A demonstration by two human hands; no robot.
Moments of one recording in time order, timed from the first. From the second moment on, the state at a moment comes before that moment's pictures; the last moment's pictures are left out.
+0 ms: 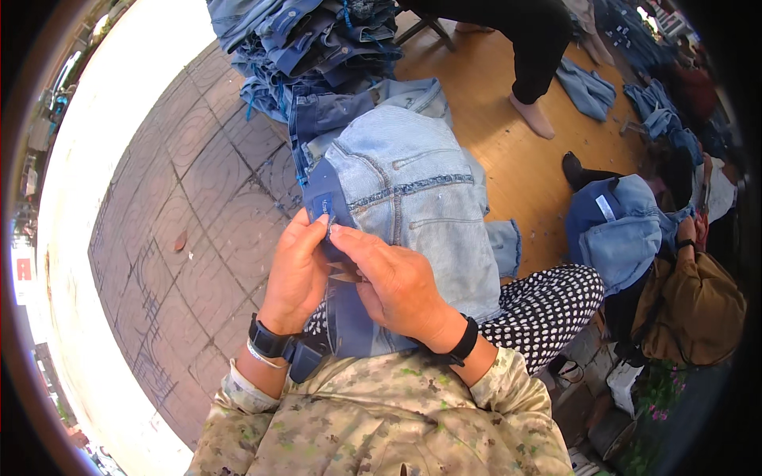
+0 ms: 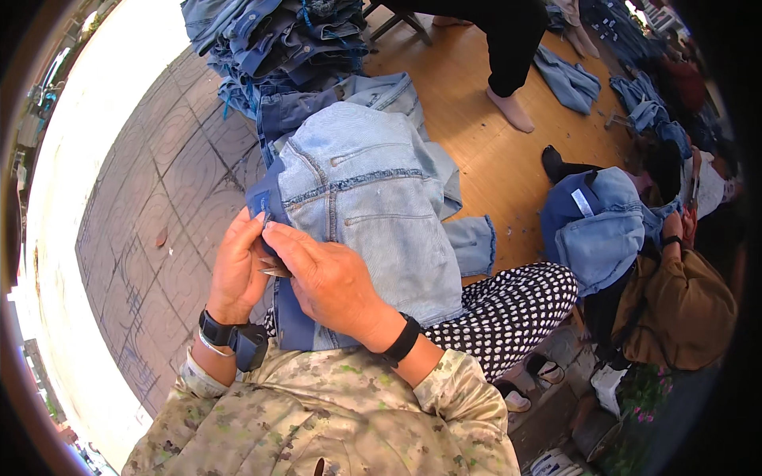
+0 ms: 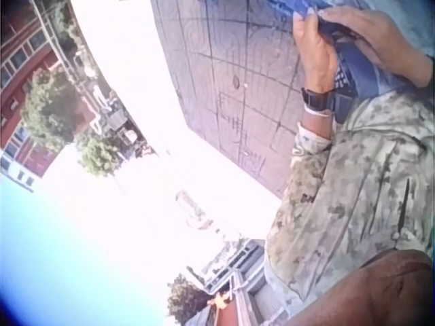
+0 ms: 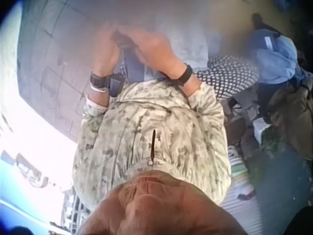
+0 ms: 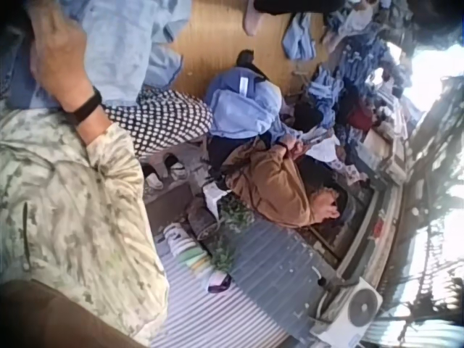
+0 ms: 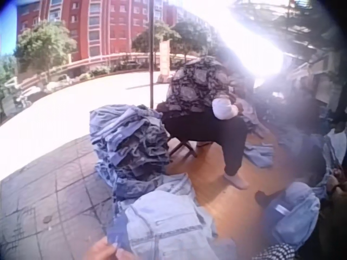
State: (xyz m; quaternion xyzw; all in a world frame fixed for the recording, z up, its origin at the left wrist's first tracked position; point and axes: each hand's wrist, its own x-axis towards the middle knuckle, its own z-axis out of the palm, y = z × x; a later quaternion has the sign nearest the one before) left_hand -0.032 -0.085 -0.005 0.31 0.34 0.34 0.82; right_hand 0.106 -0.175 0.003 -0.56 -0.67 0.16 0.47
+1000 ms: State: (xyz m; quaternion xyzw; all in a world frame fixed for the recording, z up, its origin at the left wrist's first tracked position) left_hand -0.031 -0.077 0.021 0.75 0.37 0.29 0.47; right_hand 0.139 -0.194 0.025 -0.66 -0.50 0.28 0.49
